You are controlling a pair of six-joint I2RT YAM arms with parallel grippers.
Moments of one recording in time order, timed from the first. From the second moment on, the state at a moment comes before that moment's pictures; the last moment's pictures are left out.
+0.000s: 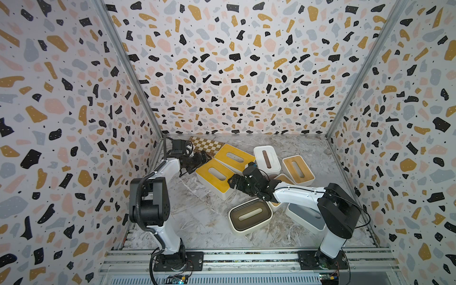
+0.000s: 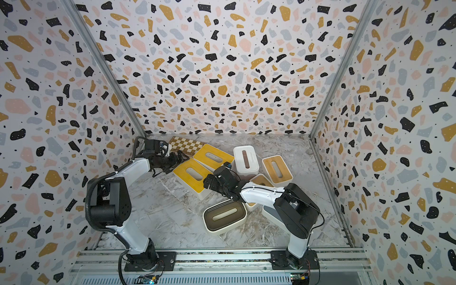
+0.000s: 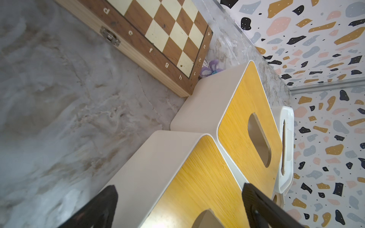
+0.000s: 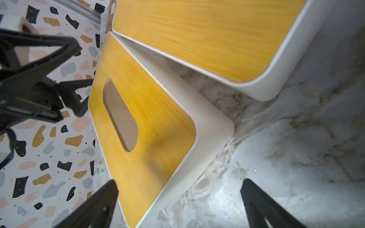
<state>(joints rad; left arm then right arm) 0.03 1.74 1.21 -0.40 0.55 -0.45 0.88 1.77 1.10 -0.01 -0.01 1.03</state>
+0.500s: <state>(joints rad) 0.03 1.49 0.94 -0.42 0.62 -0.52 0.82 1.79 1.15 -0.05 -0.11 0.98</state>
